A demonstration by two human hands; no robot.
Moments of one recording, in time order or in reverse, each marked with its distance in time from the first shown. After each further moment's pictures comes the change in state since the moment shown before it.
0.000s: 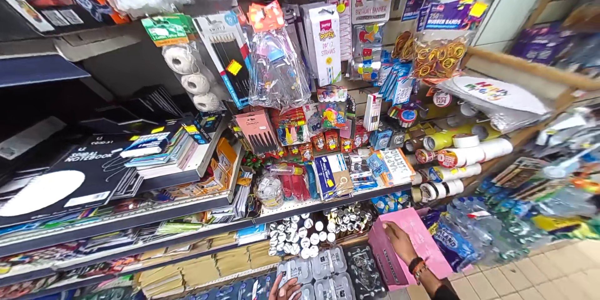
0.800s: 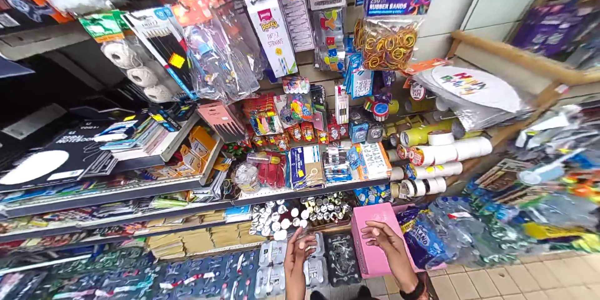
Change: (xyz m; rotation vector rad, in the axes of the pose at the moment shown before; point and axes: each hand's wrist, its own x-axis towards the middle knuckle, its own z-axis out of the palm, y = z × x) left_hand -0.045 -0.038 0.253 0.083 -0.163 0.146; right_hand -0.061 -0.005 -0.168 0.785 -0.192 -0.223
